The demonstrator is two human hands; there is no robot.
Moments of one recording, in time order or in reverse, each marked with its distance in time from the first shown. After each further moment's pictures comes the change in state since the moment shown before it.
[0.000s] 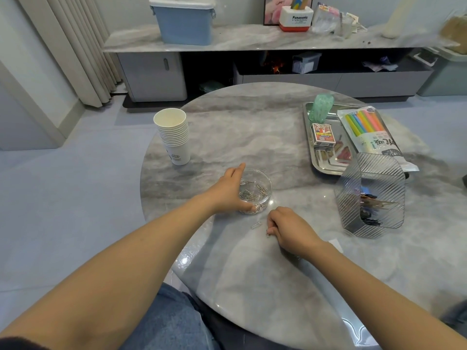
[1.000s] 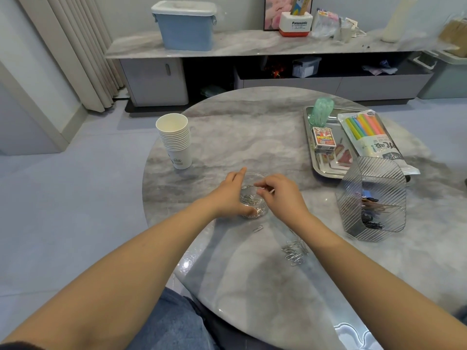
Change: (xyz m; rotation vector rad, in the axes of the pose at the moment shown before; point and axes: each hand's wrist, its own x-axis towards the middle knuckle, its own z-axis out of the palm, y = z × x) left_hand 0.000 0.000 0.000 -0.005 -0.003 0.006; right_hand 0.041 -0.036 -0.045 0.298 0.409 0.021
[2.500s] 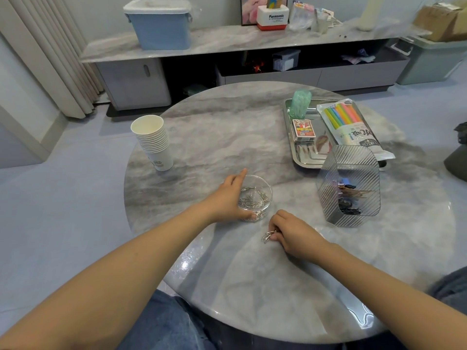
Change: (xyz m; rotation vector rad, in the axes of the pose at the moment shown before) left_hand -0.001 0.029 0.021 0.050 -0.045 0.084; right_hand -0.077 0.068 -0.016 -0.227 -0.413 -0.028
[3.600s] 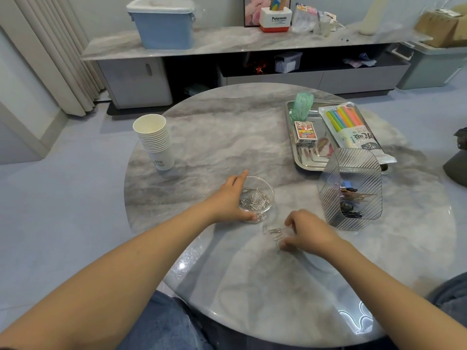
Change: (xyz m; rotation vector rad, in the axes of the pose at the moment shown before) left_hand 0.001 -0.003 -0.001 -0.006 -0.006 0.004; right_hand -0.005 -0.009 -0.030 -0.067 -0.075 0.400
